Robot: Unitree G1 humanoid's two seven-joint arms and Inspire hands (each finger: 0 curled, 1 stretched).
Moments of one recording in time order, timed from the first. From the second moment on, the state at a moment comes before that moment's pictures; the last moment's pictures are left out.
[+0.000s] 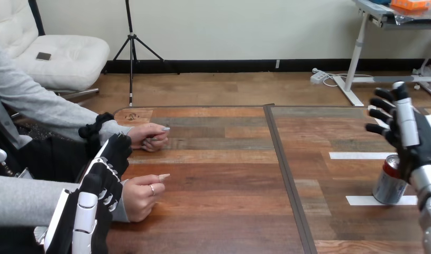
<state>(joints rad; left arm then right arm) 0.30 0.11 0.13 0.17 -0.39 -0.67 -0.55 -0.55 -0.44 -0.28 1.10 0.15 -0.39 0.21</state>
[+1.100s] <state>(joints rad) 0.30 0.11 0.14 0.18 -0.40 -0.67 -0.58 -0.58 -0.51 -0.31 1.23 0.13 -0.39 0.16</state>
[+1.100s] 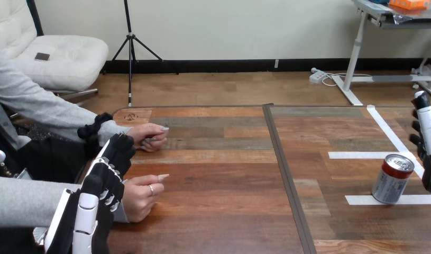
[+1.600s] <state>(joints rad) 0.30 0.11 0.14 0.18 -0.40 -0.67 -0.58 -0.58 -0.53 -0.28 1.24 0.06 -0.37 0.07</state>
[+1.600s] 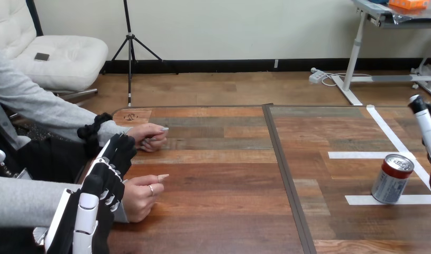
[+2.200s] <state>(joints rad) 0.30 0.11 0.14 0.18 -0.40 -0.66 -0.58 -0.58 -0.54 -0.28 1.24 0.03 -0.34 0.05</state>
